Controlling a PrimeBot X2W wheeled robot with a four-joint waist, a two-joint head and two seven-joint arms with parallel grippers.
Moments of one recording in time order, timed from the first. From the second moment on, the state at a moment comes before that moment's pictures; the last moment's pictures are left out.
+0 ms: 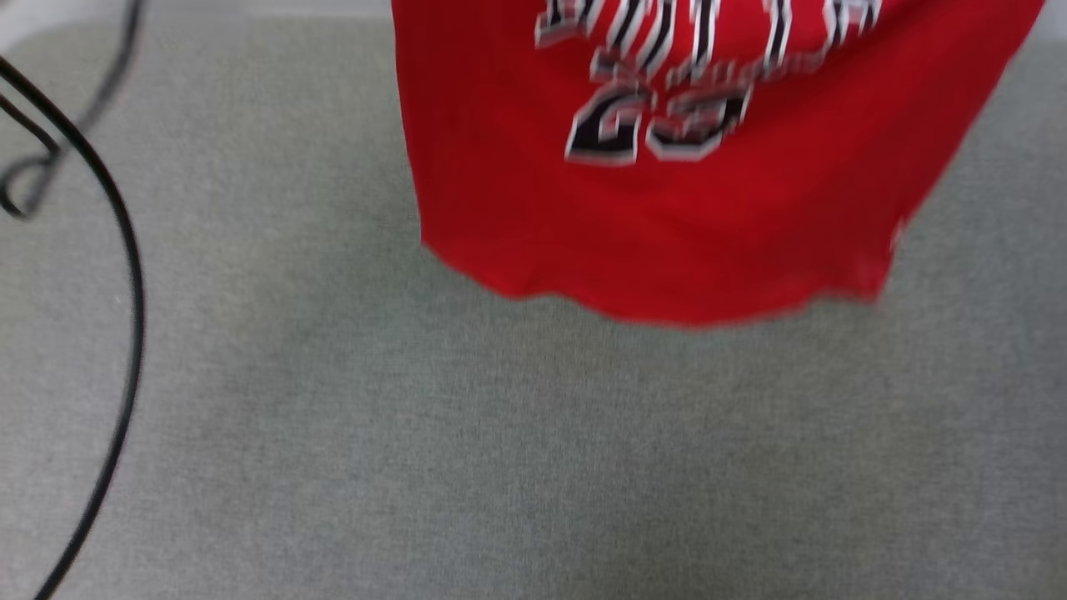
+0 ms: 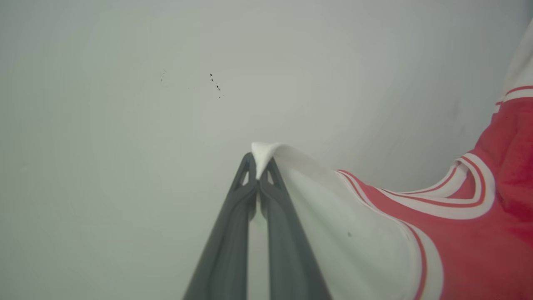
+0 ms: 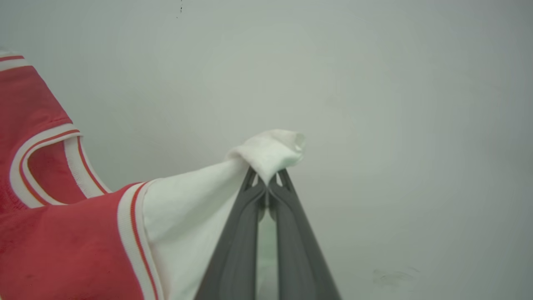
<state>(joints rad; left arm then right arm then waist) -1.47 0.64 -0.68 0.21 -0.65 -0.05 0.23 -1.13 -0.67 0.22 0.10 0.50 0.13 0.36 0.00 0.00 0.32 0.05</state>
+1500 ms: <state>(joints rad) -1.15 0.56 -0.65 0.60 -0.79 -0.07 -0.21 -1.20 -0.65 0.76 0.63 0.76 0.13 -0.10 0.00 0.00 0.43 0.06</state>
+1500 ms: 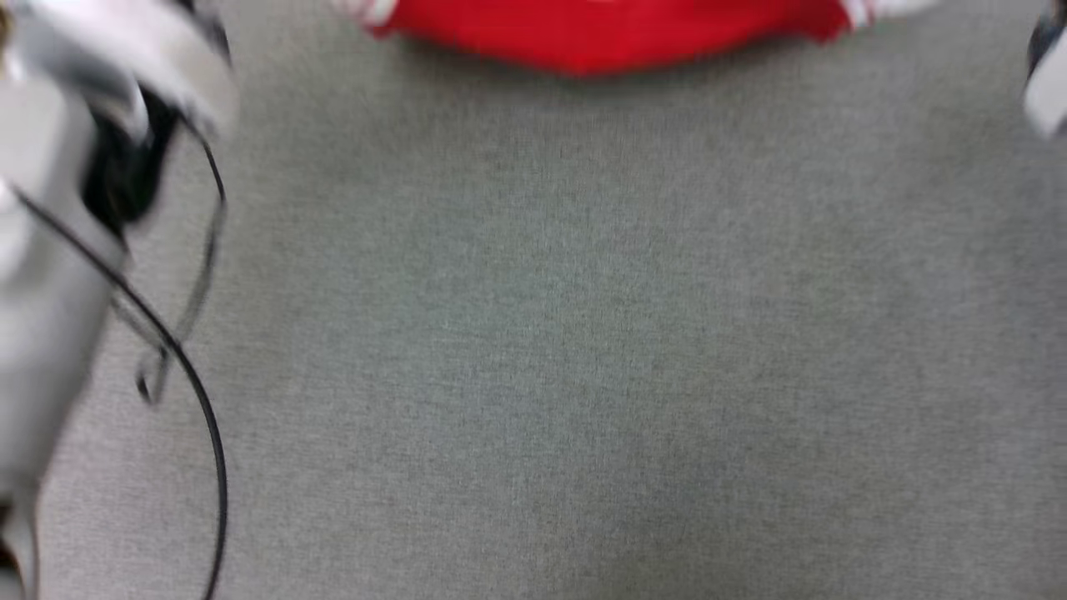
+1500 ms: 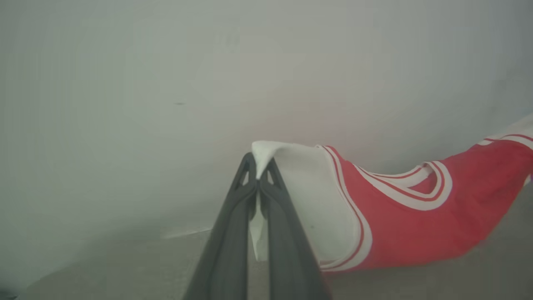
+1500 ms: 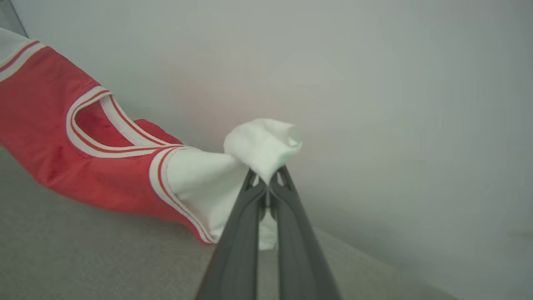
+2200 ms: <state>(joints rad) -0.13 0.62 -0.57 0.24 -0.99 0.18 -0.26 -0.39 -0.63 0.66 0.58 0.86 0.13 -0.18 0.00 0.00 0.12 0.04</state>
